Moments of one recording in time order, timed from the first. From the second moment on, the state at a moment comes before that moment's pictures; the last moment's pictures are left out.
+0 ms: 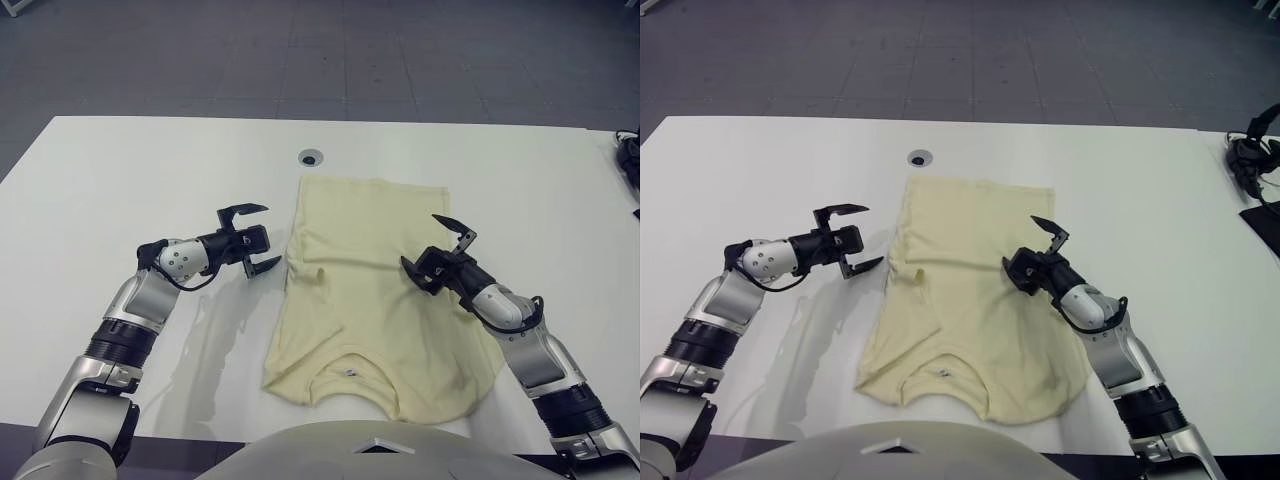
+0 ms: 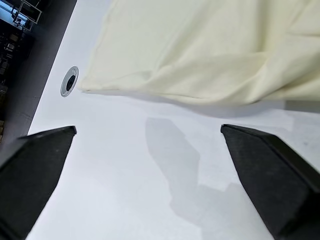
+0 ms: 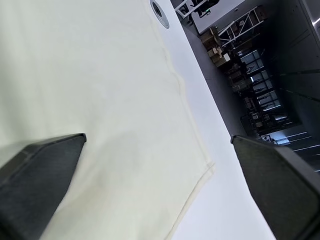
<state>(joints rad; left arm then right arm) -0.30 0.65 -0.26 0.21 0.23 -0.17 -0.74 0.04 -0.59 0.23 -0.10 -0.39 0.01 0.30</state>
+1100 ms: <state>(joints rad) 0.07 0.24 -0.11 -0.45 0.05 0.11 -0.29 0.68 -0.88 -0.50 -0.40 0.14 -0.09 1.00</state>
